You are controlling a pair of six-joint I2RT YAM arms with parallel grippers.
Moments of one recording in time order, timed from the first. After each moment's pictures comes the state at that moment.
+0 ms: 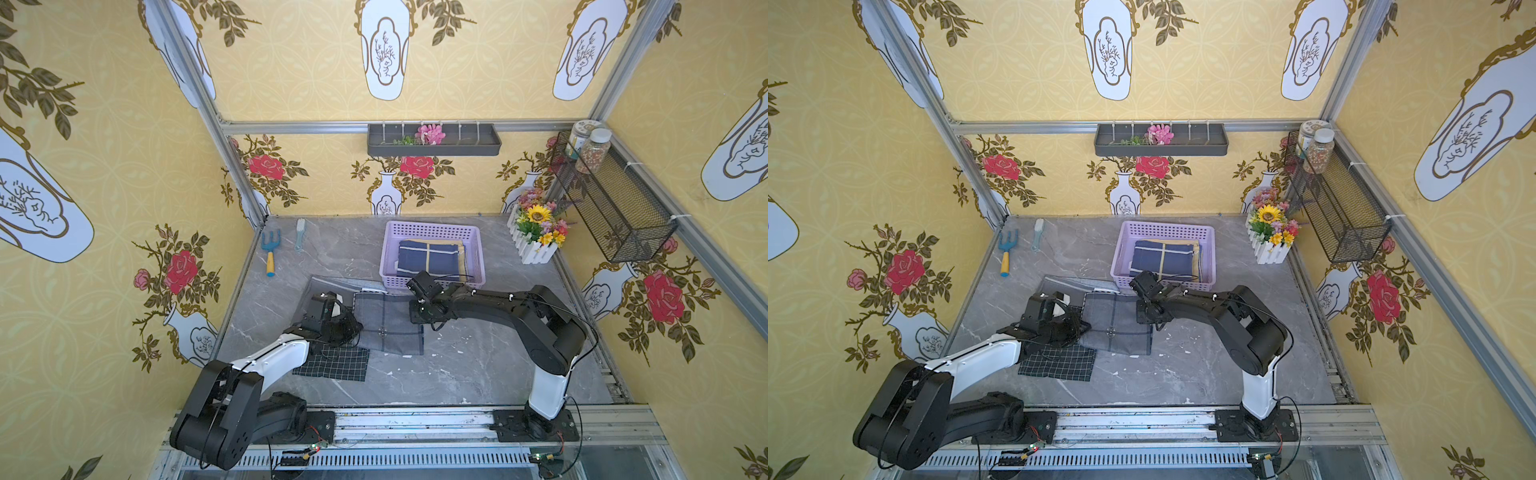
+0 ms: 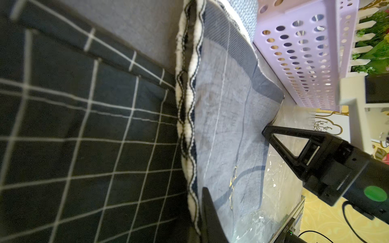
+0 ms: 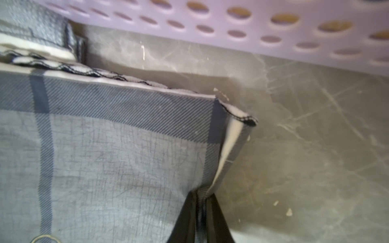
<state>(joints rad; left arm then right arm) -0.33 1.25 0.40 -0.05 0.41 -0.79 0.75 1.87 1.11 -0.42 0.02 0.65</state>
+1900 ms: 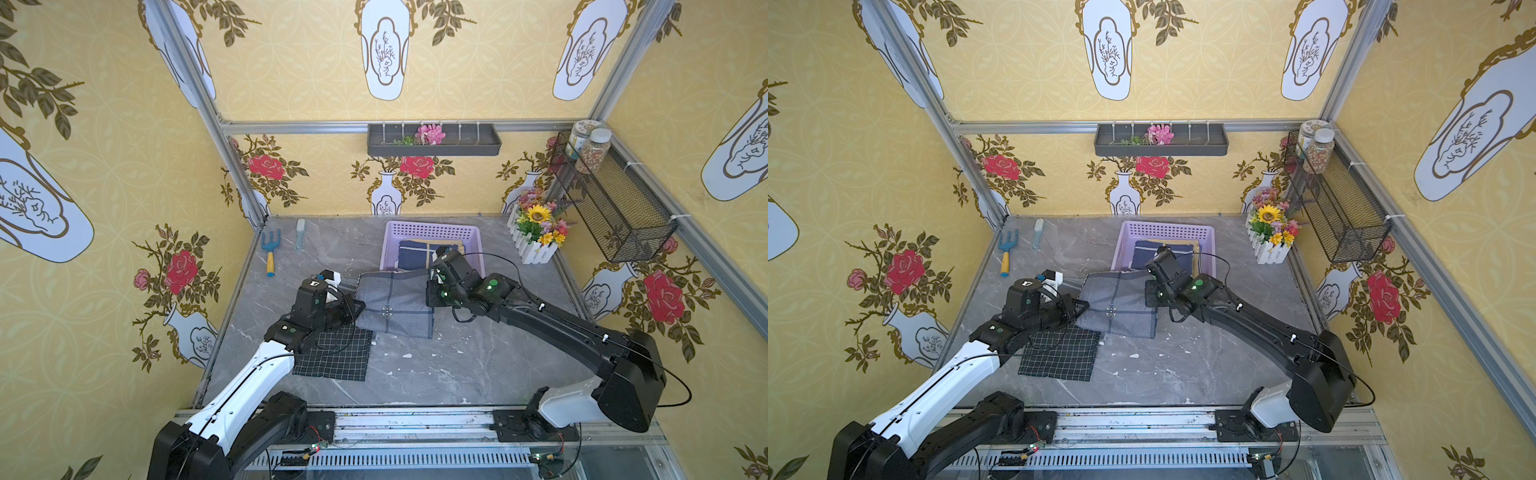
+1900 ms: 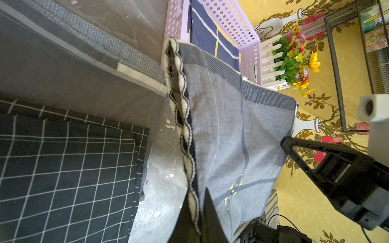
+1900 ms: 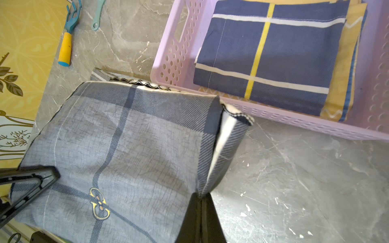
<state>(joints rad) -0.38 0.97 0.61 -0.28 0.38 -0.80 0.73 1.42 1.17 -0.62 0.10 0.58</state>
